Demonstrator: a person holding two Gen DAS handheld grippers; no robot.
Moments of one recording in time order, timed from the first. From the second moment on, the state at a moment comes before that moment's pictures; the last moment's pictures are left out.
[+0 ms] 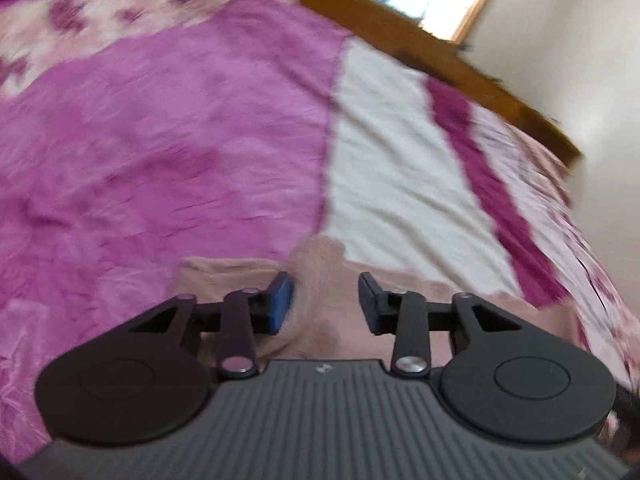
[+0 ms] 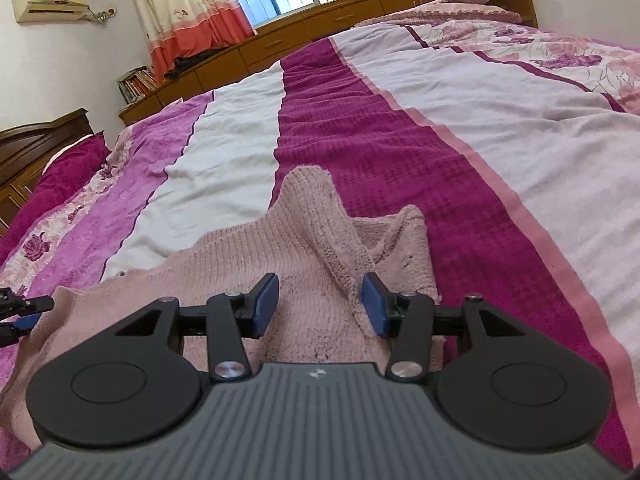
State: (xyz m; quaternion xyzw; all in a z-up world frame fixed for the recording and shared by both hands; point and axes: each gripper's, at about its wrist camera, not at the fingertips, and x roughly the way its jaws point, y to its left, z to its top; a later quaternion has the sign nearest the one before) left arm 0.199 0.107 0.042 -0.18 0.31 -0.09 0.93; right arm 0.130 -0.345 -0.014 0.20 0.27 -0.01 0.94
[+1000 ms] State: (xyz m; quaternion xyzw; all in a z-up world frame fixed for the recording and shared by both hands) left arm 0.194 0.111 0.017 -0.10 0.33 -0.03 0.94; right arm 0.159 -0.348 0.010 0.16 0.27 -0.01 0.95
